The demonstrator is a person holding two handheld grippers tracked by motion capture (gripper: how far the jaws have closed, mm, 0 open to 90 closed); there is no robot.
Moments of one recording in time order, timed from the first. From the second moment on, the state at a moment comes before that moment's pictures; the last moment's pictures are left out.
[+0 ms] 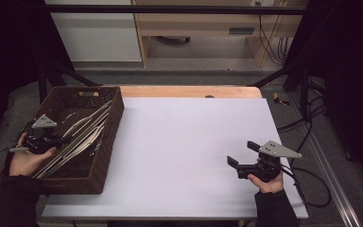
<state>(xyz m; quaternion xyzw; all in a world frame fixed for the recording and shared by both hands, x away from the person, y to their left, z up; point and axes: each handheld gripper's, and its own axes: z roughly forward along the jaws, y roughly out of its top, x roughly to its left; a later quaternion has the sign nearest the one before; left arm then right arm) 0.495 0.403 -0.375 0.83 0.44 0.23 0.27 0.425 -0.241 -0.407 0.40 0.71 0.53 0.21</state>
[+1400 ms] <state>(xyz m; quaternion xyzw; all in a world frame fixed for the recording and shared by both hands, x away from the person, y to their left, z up) 0.411 0.276 -0.352 0.71 0.37 0.23 0.56 0.417 -0.251 -0.397 0.40 0.69 0.56 0.22</state>
